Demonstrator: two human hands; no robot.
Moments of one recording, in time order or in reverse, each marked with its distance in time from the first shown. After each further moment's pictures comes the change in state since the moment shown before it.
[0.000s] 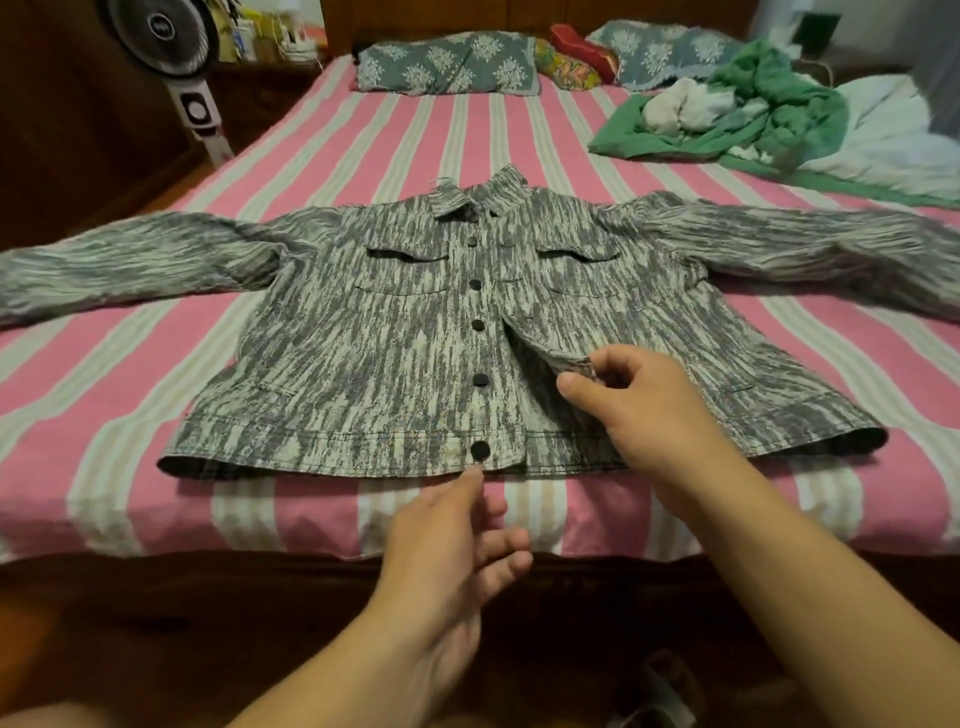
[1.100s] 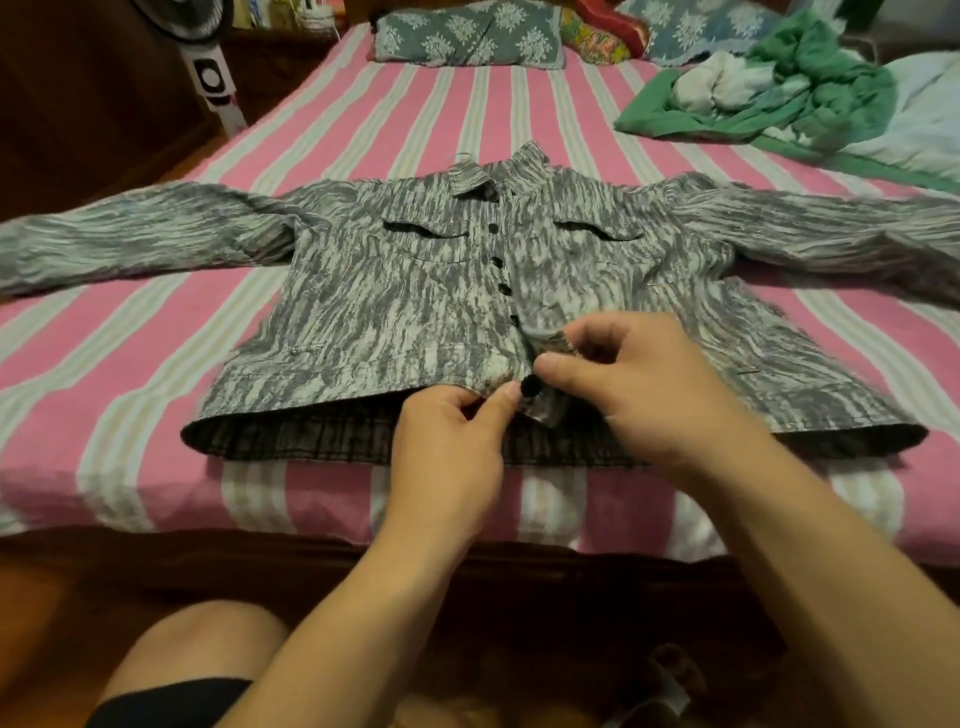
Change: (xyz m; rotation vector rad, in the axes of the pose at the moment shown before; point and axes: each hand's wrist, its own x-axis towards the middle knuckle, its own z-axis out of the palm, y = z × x) left_hand 0.031 0.037 0.002 0.643 0.073 0.685; right_hand 0.000 -0.037 0.012 -0.131 -0.196 -0.134
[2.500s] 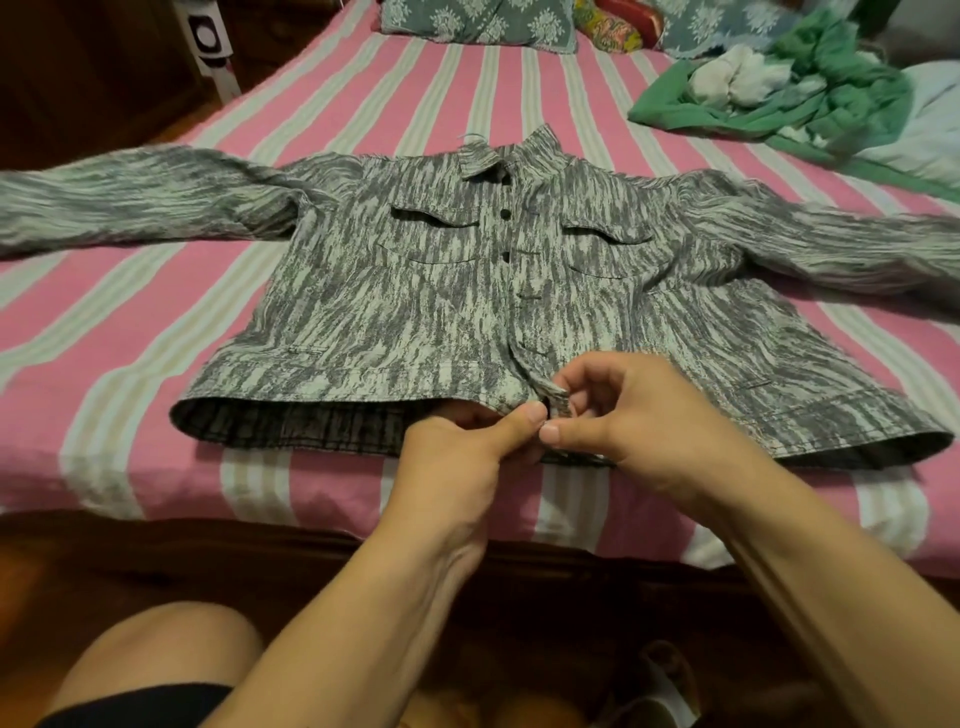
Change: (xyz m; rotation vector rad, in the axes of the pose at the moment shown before) left_hand -0.002 -0.011 0.002 -0.737 -0.126 -0.473; right_hand 0.003 0.028 0.024 0.117 -0.174 0.193
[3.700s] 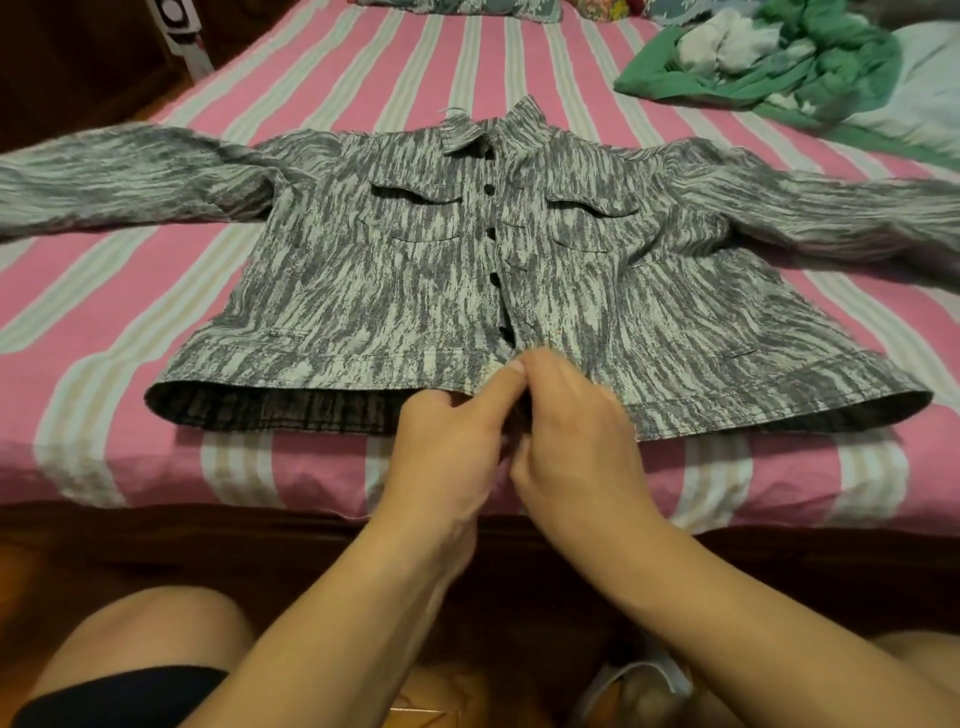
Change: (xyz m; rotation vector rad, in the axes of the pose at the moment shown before) left_hand 0.000 -0.009 0.002 0.180 0.038 0.094; right_hand -0.019 0.025 0.055 -0.700 0.430 -0.462
